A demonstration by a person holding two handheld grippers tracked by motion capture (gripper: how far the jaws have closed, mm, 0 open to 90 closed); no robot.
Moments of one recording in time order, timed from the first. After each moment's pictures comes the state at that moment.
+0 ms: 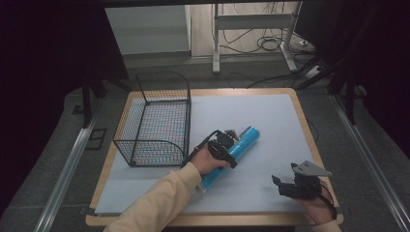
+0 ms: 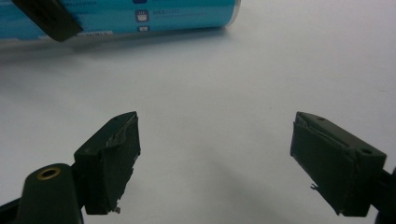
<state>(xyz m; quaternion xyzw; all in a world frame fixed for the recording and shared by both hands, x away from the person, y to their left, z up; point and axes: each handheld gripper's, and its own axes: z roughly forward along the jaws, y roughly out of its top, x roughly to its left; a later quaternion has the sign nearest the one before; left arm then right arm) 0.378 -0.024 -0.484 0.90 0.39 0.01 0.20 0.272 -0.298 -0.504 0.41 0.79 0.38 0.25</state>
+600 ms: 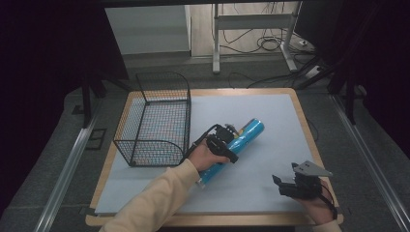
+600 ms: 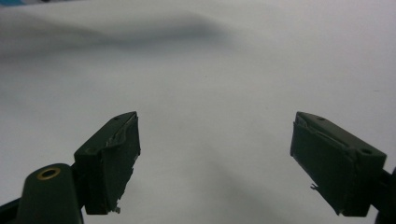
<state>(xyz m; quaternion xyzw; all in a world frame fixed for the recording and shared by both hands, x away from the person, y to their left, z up) 0.375 -0.019 -0.455 0.90 0.37 0.04 0.24 0.272 -0.299 -0.504 0.41 0.79 0.38 0.25</state>
